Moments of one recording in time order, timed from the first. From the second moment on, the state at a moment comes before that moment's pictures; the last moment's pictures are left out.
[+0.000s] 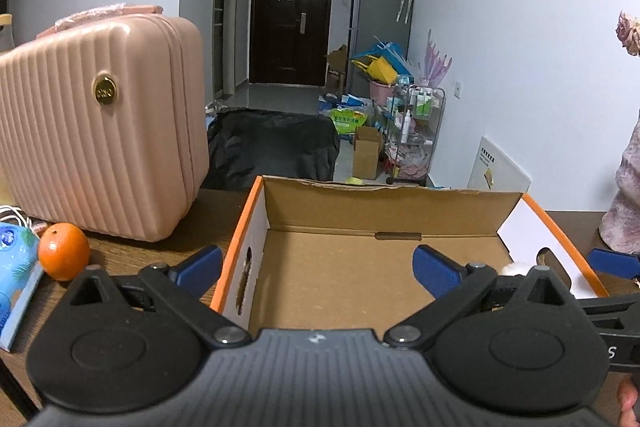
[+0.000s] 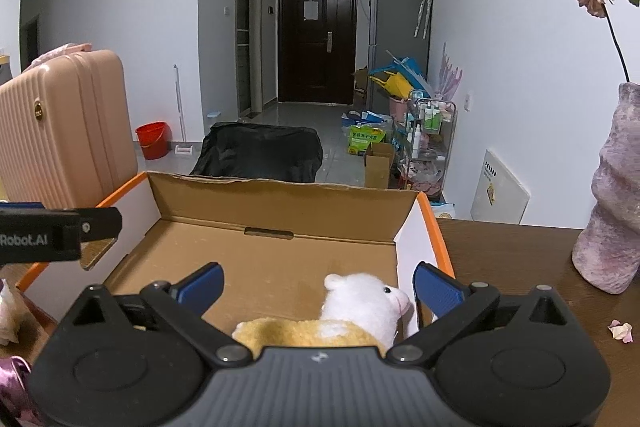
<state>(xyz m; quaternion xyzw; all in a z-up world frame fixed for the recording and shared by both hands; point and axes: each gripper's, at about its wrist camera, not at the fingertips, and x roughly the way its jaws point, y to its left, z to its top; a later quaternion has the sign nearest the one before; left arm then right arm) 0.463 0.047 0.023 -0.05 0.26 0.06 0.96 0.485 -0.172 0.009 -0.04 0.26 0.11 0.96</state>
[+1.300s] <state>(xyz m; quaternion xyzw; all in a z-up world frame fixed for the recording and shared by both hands) 0.311 0.047 0.033 -0.04 0.21 0.03 0.98 0.321 -0.194 0.027 -0.03 0.19 0.13 0.97</state>
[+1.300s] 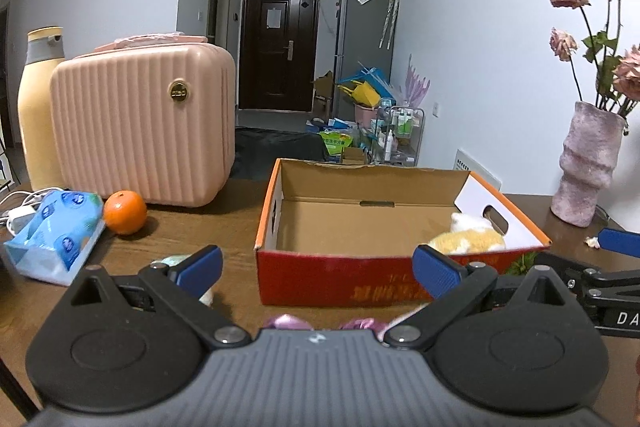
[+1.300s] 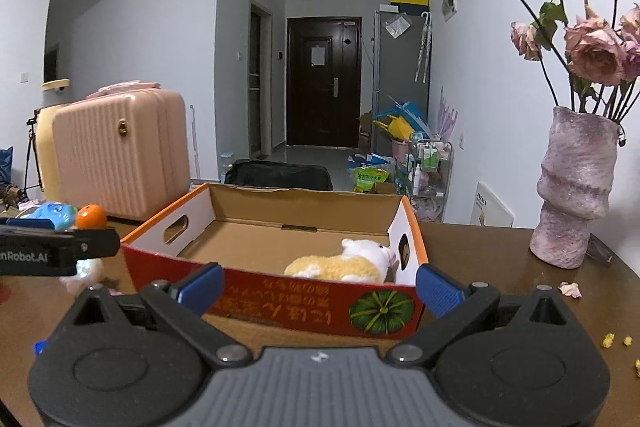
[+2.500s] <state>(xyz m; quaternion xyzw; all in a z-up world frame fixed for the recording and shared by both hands) 0.166 0.085 0.012 -0.03 0.23 0.03 0.97 0.178 -0.170 -0.003 -0.04 0.19 0.15 0.97</state>
